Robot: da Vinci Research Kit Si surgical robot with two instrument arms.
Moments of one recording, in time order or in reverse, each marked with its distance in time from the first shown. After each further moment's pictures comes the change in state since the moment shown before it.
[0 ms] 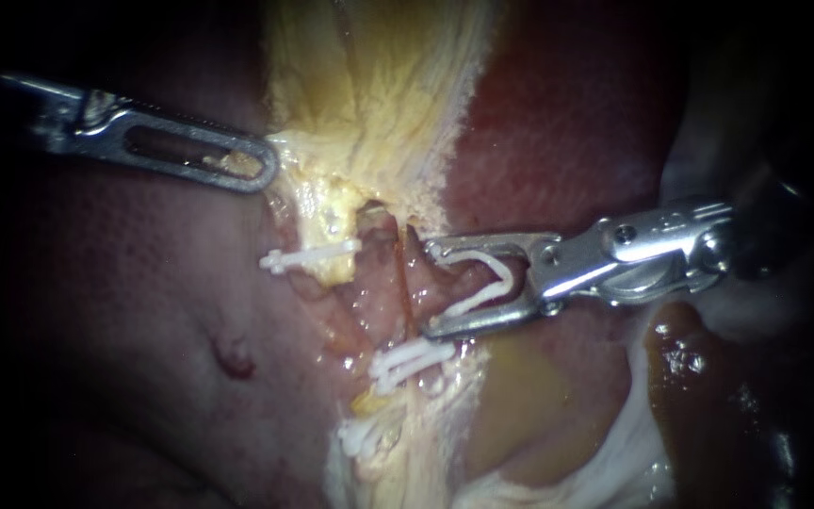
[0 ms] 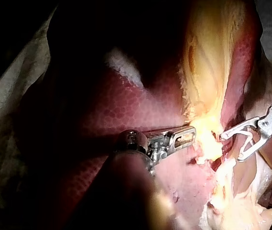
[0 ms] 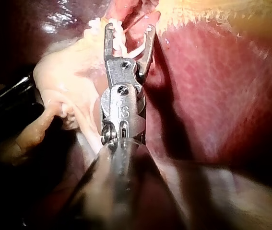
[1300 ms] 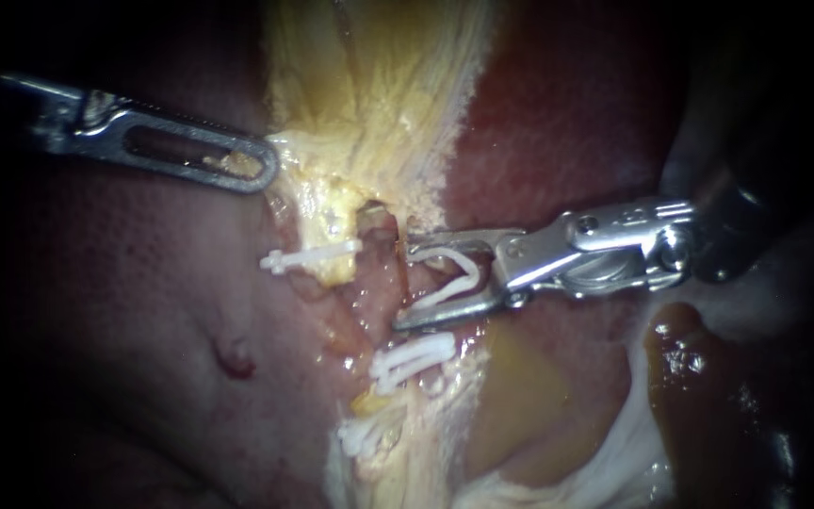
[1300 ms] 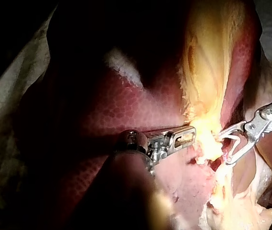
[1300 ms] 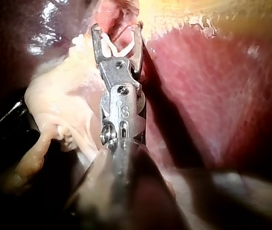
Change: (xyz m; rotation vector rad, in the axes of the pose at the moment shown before) right arm 0.000 0.002 0.004 0.023 0.060 0.085; left arm 0.000 0.000 0.000 0.000 -0.001 0.000
